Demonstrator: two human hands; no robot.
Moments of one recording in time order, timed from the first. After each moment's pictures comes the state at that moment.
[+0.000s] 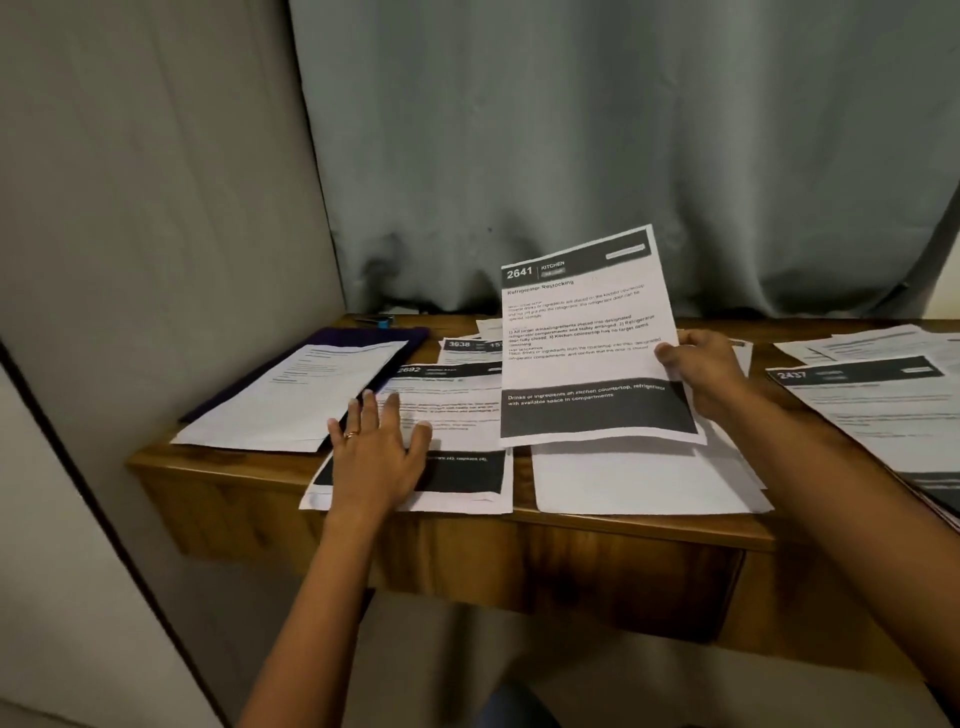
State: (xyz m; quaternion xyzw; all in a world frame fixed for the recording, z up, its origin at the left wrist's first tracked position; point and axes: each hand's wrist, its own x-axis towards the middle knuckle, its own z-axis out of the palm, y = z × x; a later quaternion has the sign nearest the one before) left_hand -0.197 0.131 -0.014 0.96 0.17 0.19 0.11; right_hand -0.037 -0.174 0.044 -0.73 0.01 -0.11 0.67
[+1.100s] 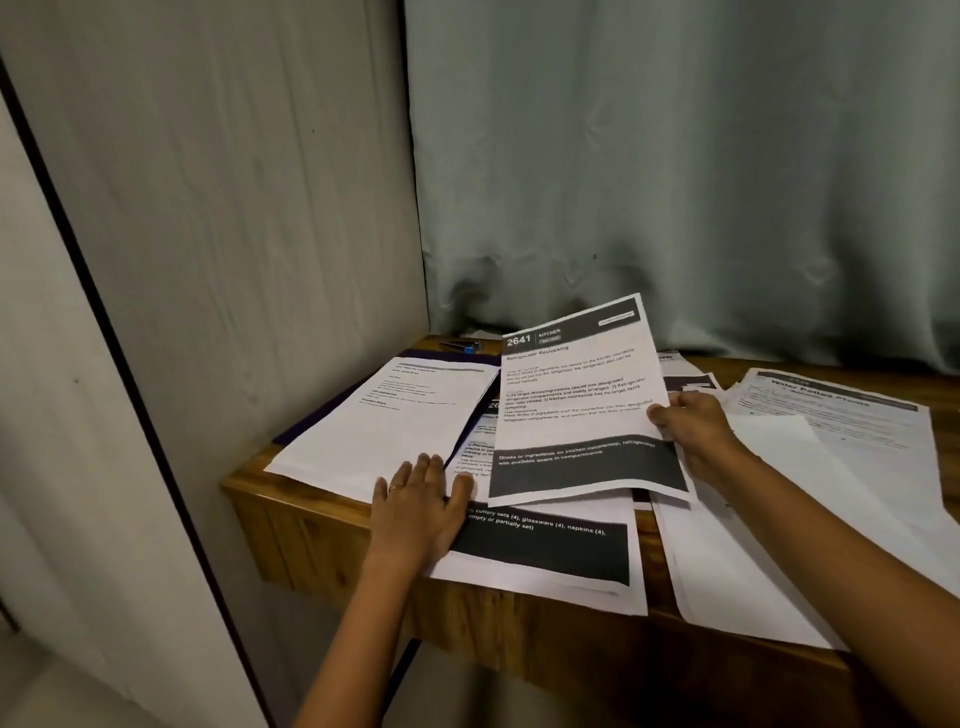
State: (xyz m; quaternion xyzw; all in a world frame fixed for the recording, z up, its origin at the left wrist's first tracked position) left_hand -0.185 0.207 -0.030 0.96 0.22 0.10 0.12; right_hand -0.007 -0.032 0.026 -0.76 0.01 0.00 0.65
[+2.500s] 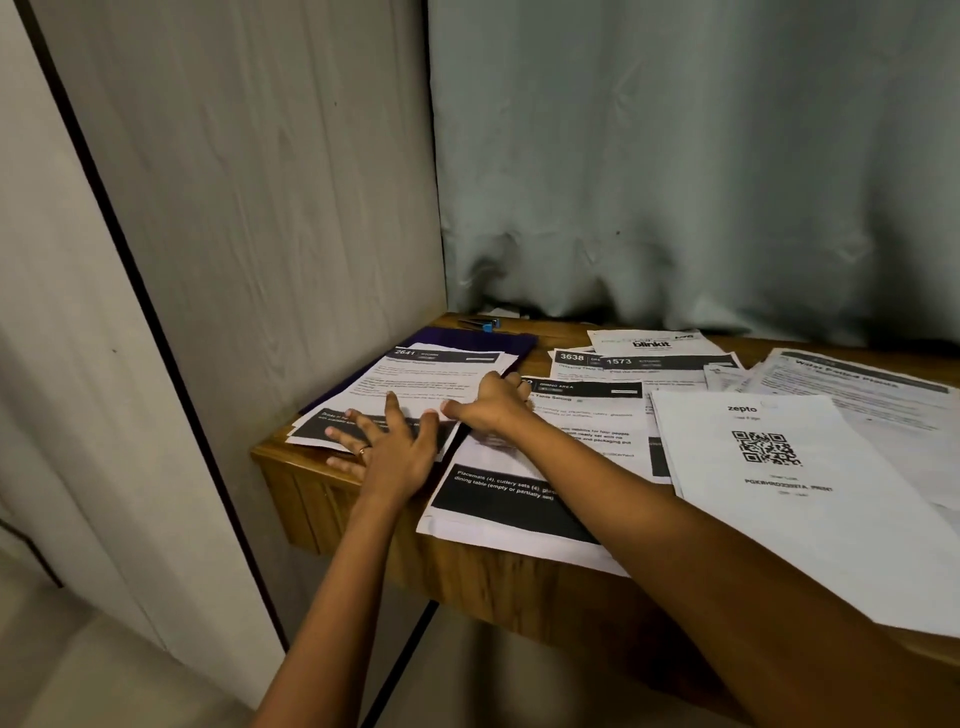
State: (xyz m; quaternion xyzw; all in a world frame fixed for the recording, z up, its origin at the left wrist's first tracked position) left_hand -0.187 0.241 -0.009 0.87 0.36 0.17 0.28; right_hand -0.079 0.160 0.022 -0.91 -0.23 0.04 0.33
